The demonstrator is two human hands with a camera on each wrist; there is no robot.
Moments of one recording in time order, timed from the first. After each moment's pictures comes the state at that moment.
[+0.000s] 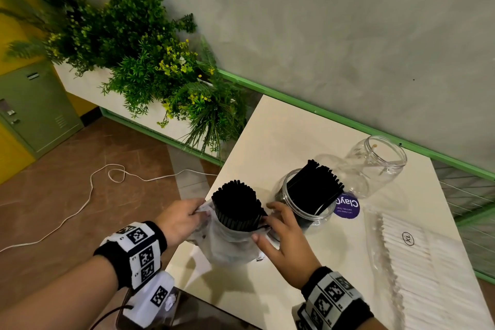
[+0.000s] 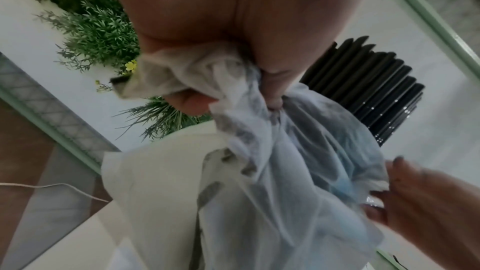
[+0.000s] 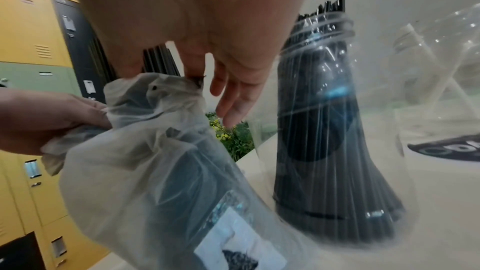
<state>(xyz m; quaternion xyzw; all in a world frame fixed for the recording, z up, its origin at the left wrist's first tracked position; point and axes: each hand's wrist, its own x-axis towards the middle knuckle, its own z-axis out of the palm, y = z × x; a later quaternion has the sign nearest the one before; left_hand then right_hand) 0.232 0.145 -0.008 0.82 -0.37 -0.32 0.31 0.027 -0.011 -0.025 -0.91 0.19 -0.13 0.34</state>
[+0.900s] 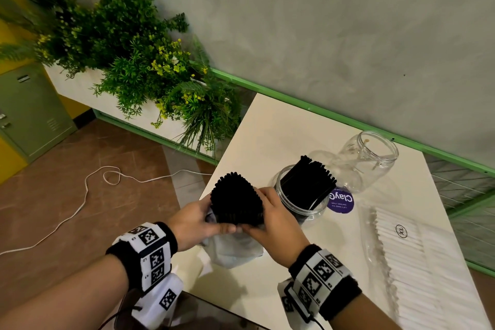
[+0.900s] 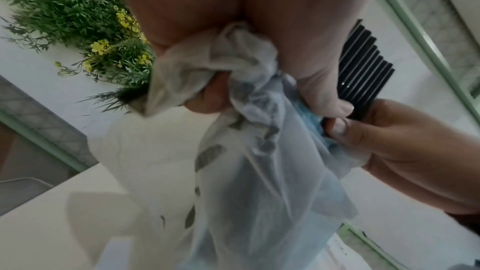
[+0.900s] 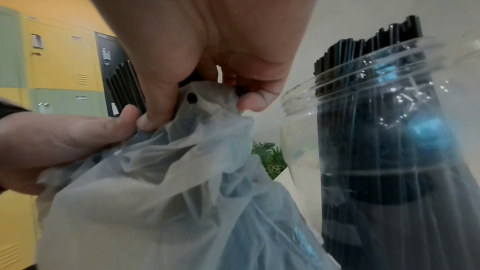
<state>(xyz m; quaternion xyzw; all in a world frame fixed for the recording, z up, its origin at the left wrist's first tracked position) 0.208 0.128 -0.008 0.73 -0.37 -0.42 0.39 0.056 -0.012 0.007 -0.94 0.19 -0.09 0.28</state>
